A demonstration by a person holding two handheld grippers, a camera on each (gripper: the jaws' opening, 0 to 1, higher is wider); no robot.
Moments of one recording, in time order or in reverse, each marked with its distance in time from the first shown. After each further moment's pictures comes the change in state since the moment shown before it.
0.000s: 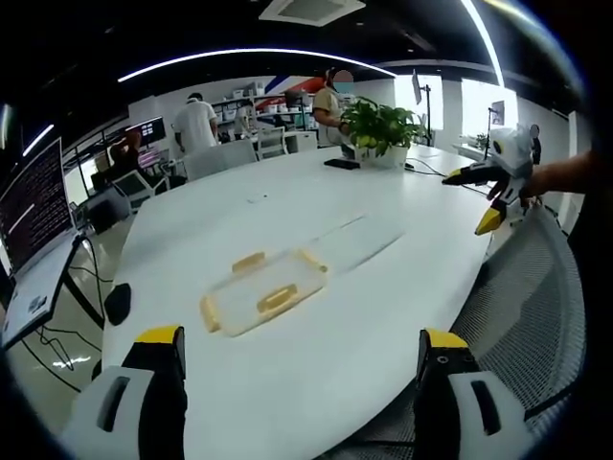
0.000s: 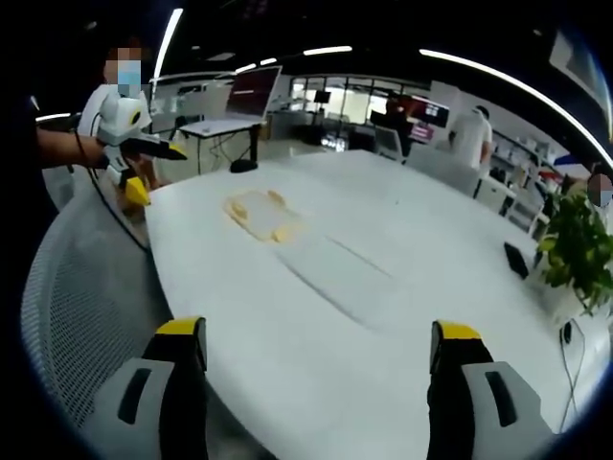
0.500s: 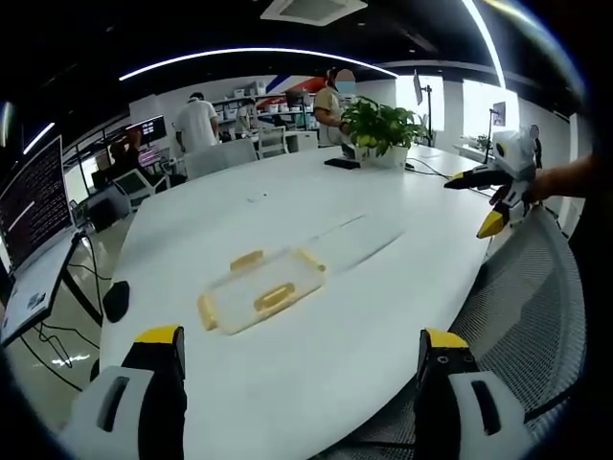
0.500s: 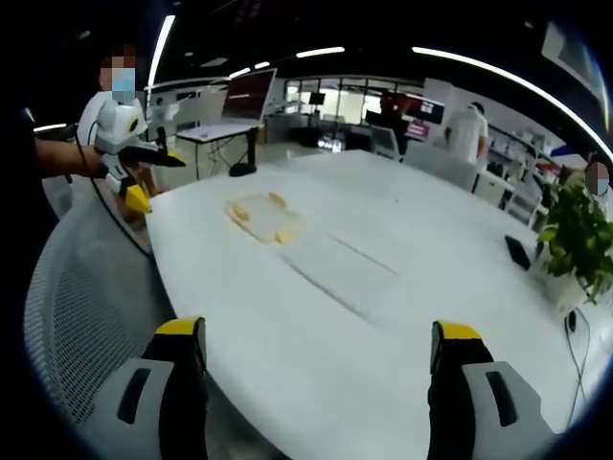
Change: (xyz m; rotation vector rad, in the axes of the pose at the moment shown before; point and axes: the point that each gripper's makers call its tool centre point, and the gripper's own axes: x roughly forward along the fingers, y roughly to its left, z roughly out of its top) left arm 0.001 -0.006 -0.002 -0.008 0.002 0.000; right arm -0.002 0.009 -0.004 0.042 -0.009 0.000
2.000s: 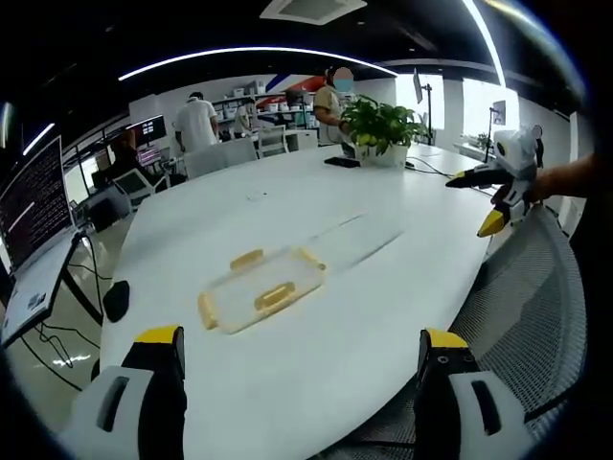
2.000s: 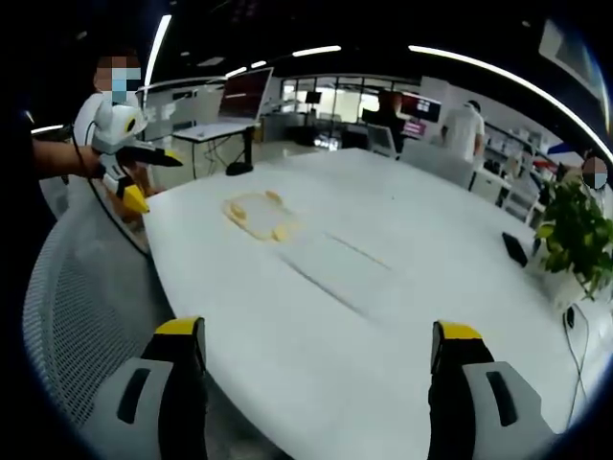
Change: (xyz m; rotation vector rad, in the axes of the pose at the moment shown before) left arm 0.000 0.001 -0.001 0.003 0.005 0.002; right arm -0.001 -0.001 -0.003 0.009 0.005 -0.015
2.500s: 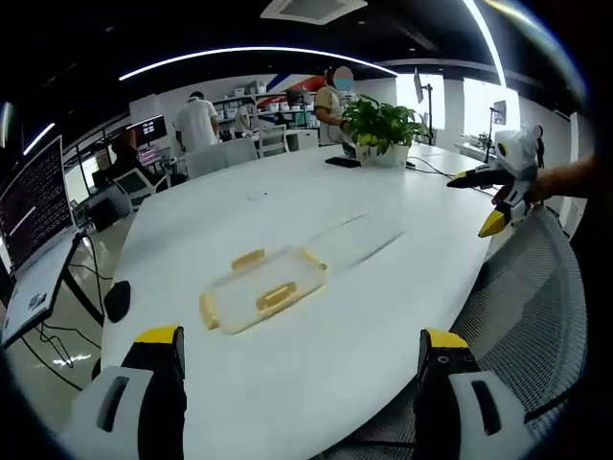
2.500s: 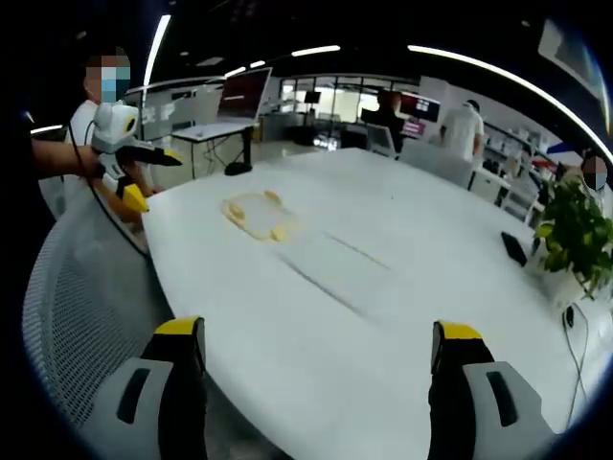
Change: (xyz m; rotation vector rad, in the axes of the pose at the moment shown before) left arm 0.001 0.002 0.000 0.000 0.001 0.003; right arm 0.000 -0.001 0.000 0.001 0.002 -0.004
